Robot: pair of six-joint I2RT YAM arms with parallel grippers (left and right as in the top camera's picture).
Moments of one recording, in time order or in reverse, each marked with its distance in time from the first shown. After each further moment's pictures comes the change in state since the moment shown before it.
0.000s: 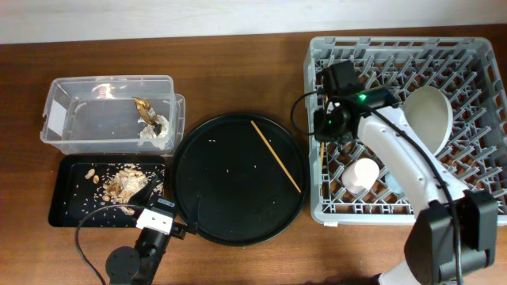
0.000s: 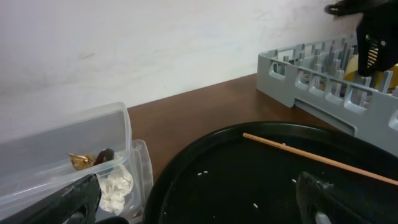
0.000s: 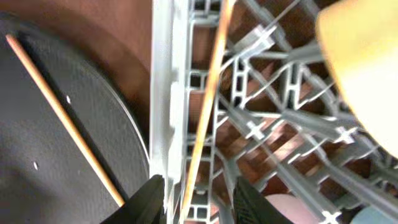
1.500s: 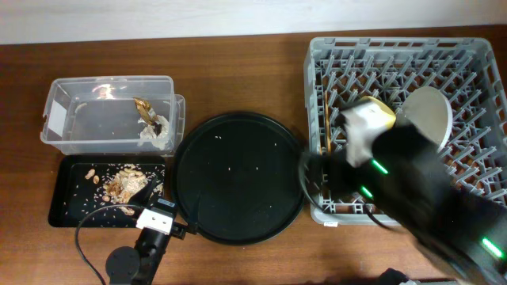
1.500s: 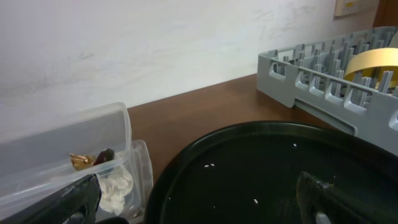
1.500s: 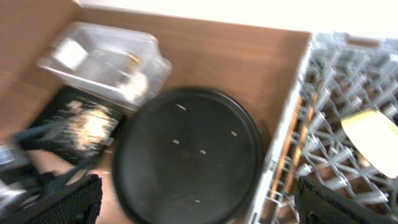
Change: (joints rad) left arm 0.000 0.000 0.000 0.000 0.000 0.000; right arm 0.379 -0.699 0.092 -0.139 0.024 0.059
